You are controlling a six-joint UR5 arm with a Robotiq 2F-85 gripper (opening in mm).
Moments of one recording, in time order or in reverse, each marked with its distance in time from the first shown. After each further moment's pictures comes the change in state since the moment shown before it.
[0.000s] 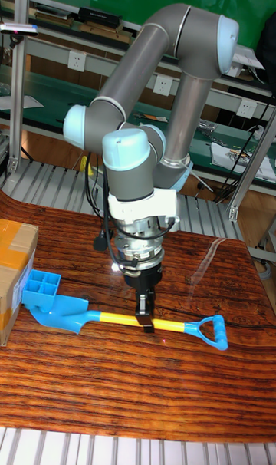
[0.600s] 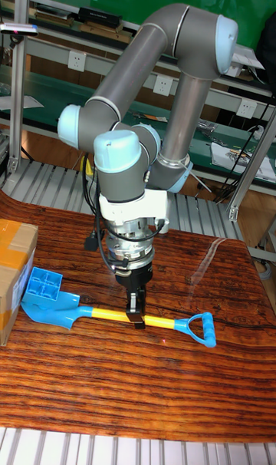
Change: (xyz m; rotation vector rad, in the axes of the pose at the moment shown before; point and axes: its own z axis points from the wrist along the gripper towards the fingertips) arm 0.017 0.010 0.001 -0.027 0.019 0.009
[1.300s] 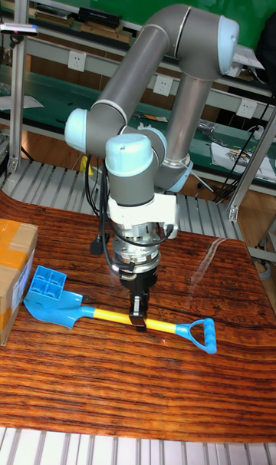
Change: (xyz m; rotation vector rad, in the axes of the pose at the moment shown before) arm -0.010 -0.002 0.007 0.001 0.028 0.015
